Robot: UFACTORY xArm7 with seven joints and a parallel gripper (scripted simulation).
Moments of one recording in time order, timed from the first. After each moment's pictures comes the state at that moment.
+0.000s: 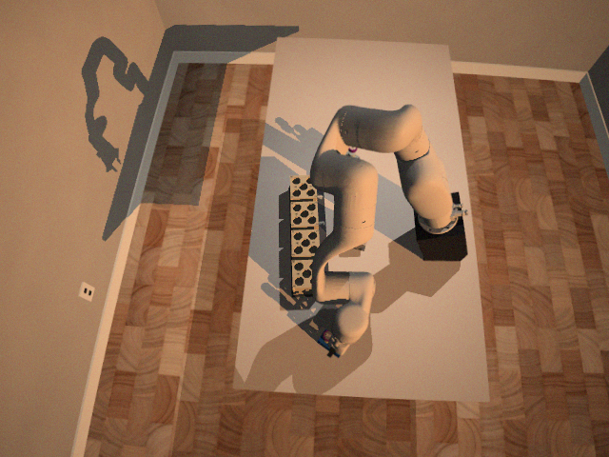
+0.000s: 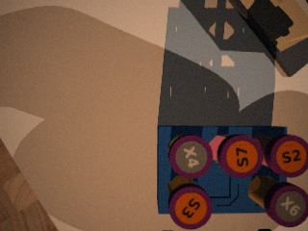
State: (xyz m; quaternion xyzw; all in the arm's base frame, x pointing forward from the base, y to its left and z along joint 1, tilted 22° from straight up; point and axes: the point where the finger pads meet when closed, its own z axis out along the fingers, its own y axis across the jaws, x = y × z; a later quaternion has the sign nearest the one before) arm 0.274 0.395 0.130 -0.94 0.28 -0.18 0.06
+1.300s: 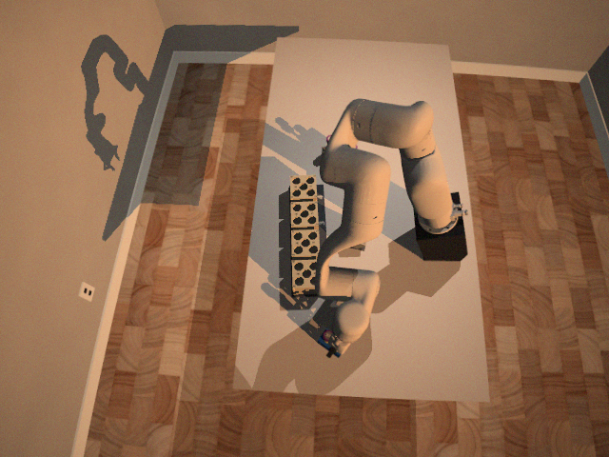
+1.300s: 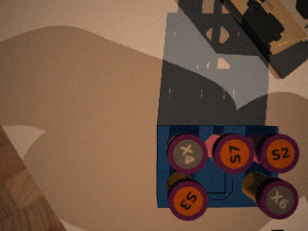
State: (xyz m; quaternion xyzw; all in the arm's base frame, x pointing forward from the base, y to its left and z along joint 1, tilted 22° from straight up) arm 0.267 0.395 0.149 -0.94 0.28 -0.18 0.06
